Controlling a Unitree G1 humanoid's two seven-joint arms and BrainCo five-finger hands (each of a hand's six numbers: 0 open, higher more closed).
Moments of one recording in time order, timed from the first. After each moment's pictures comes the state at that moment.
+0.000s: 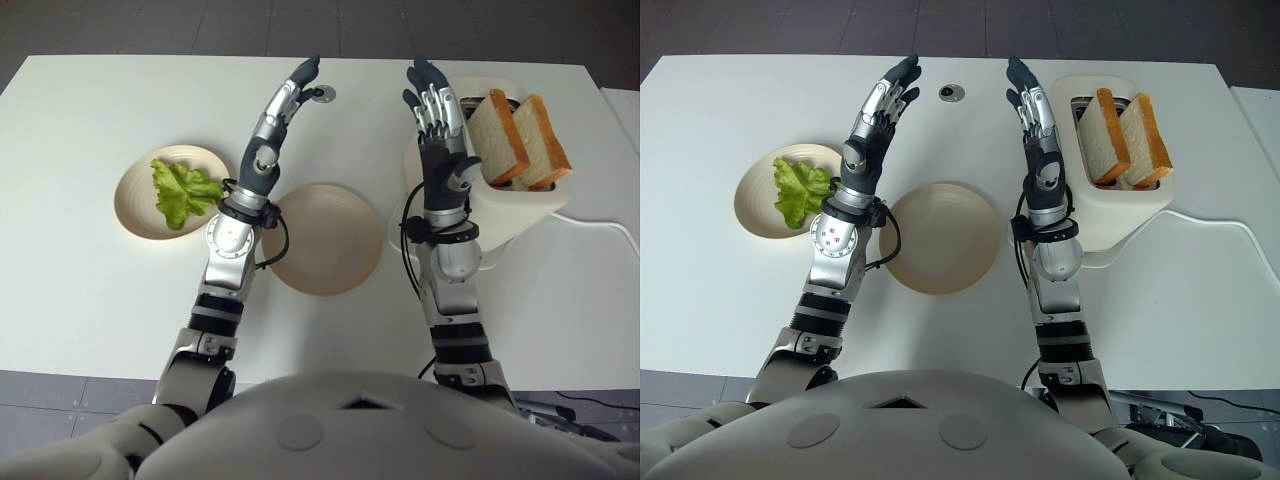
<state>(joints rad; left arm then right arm) -0.20 0.03 -0.14 0.14 -0.02 -0.62 -0.23 -0.05 -0.03 0.06 -0.04 0.00 -0.61 0.11</state>
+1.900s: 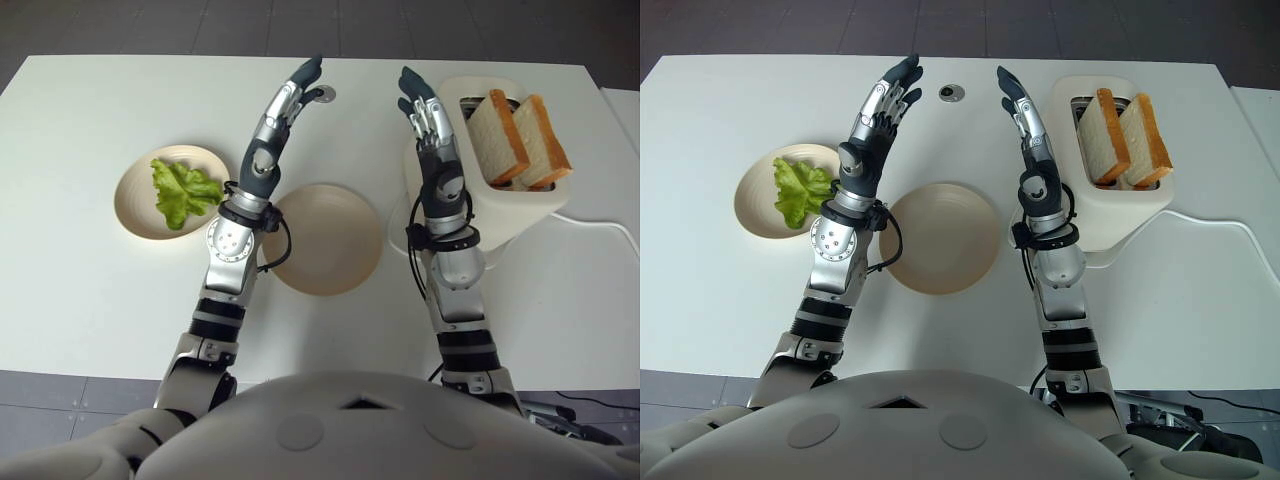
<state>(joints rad) -0.18 0.02 -0.15 0.09 -0.05 -0.60 -0.25 -0.01 -0.07 0.07 -0.08 -0.10 -0.61 0.09</state>
